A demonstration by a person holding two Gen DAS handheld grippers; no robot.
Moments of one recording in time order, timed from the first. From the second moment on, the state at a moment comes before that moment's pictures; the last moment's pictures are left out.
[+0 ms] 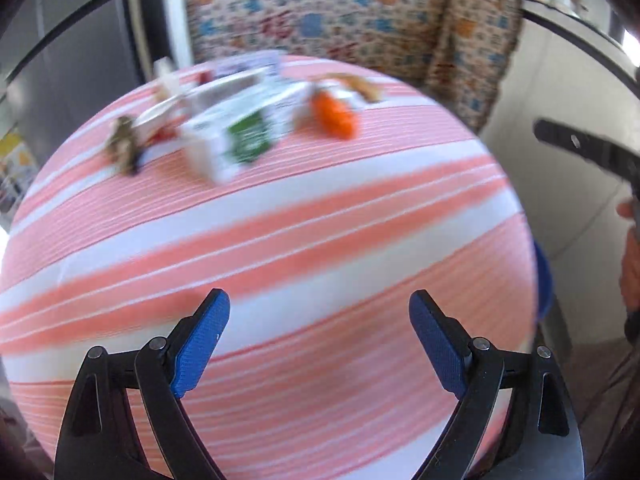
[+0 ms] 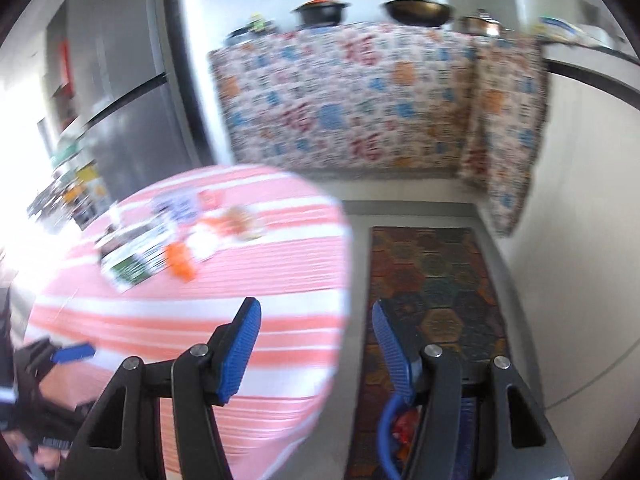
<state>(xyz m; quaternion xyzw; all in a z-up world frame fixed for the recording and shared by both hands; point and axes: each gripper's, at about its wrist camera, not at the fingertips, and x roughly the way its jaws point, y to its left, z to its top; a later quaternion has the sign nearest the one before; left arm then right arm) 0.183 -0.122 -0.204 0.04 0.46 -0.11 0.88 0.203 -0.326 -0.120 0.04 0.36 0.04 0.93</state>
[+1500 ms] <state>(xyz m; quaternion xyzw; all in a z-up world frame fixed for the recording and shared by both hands) 0.255 0.107 -0.199 -0.18 0.45 -0.04 0.87 0.221 -0.180 -0.191 -0.07 0.43 0.13 0.89</state>
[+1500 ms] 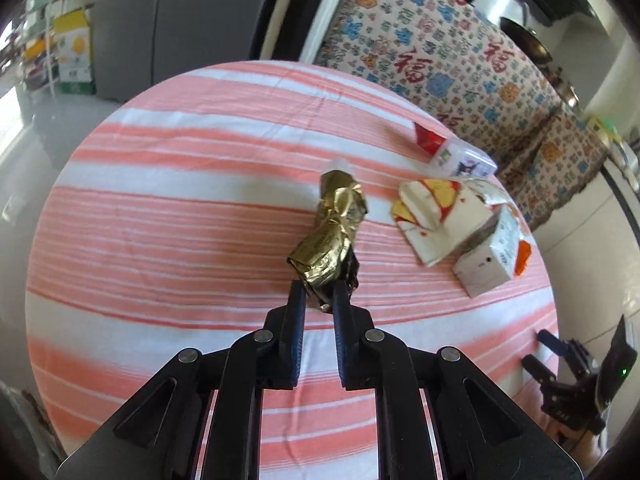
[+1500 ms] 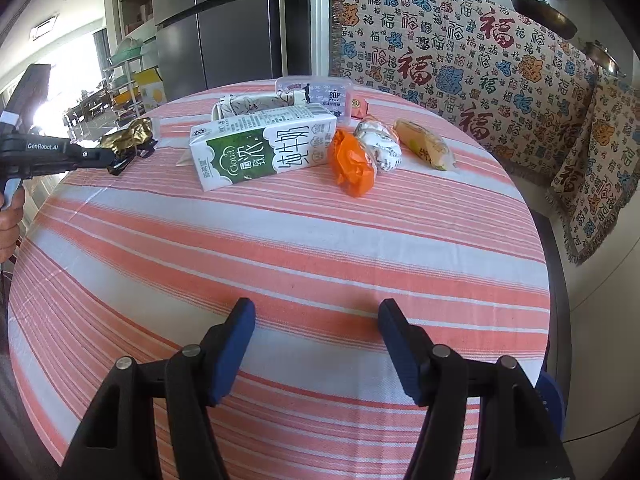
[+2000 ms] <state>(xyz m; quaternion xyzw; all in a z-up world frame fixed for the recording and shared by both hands) 0.287 0.083 -0.189 -0.06 0.44 0.00 0.89 0.218 -0.180 -0.192 -0.07 0.42 0.13 0.90</state>
